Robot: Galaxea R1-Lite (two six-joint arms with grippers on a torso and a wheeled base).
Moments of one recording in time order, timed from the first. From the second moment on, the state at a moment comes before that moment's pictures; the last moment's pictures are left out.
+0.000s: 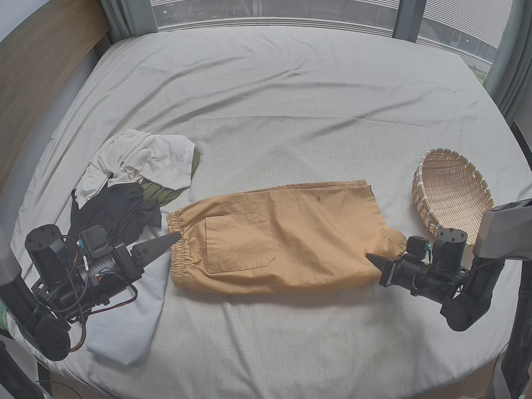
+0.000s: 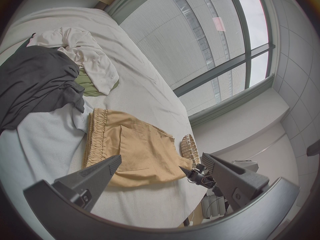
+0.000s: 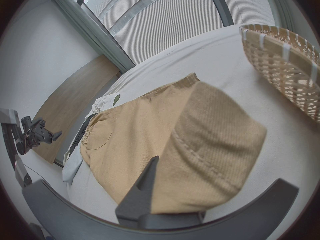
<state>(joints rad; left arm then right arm) -0.18 1.83 -0.19 -1.54 -0.53 -0.74 0.25 2.21 -0.37 -1.51 0.29 0.28</state>
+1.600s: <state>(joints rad) -0.19 1.87 -0.20 -1.53 -0.52 -0.73 0.14 1.90 -0.20 -1.54 0.20 0.26</state>
